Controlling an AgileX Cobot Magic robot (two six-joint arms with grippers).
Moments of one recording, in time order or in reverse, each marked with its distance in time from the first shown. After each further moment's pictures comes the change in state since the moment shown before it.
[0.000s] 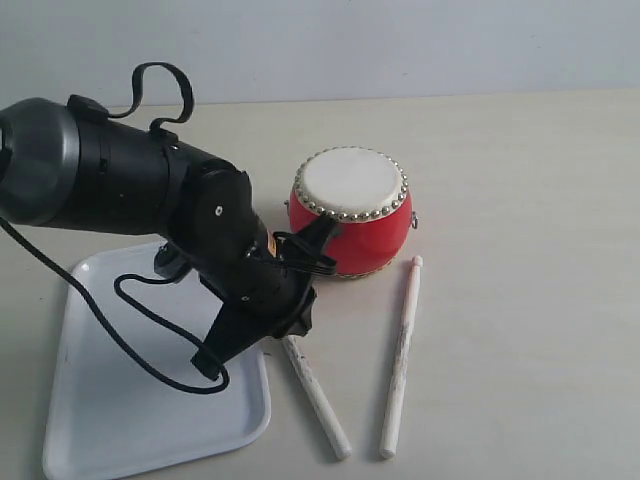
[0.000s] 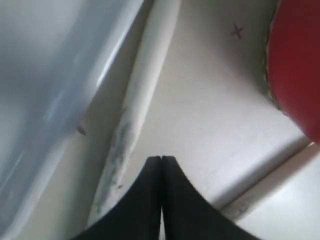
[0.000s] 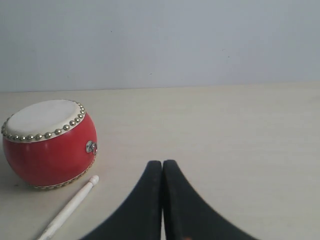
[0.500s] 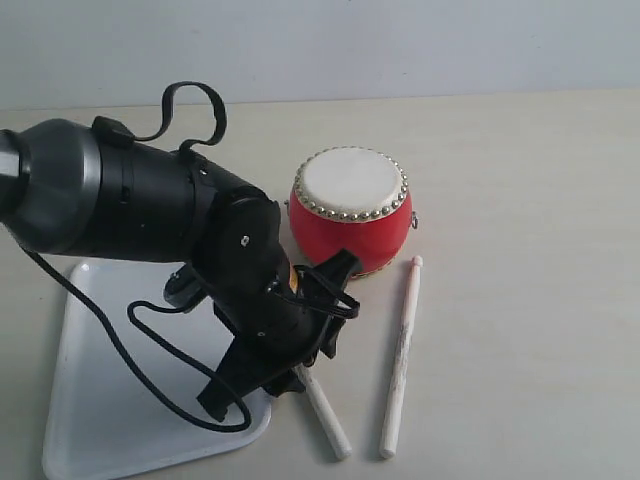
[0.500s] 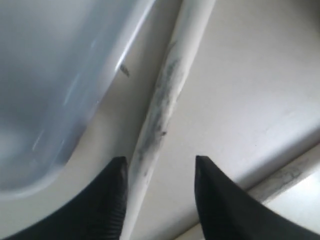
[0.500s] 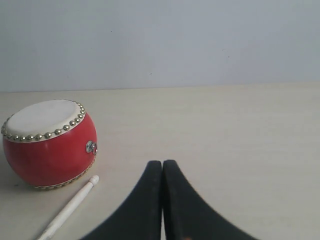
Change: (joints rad) left arm -0.085 0.000 0.000 0.009 0.087 -0.063; right arm 0.000 0.000 0.000 0.000 0.000 0.000
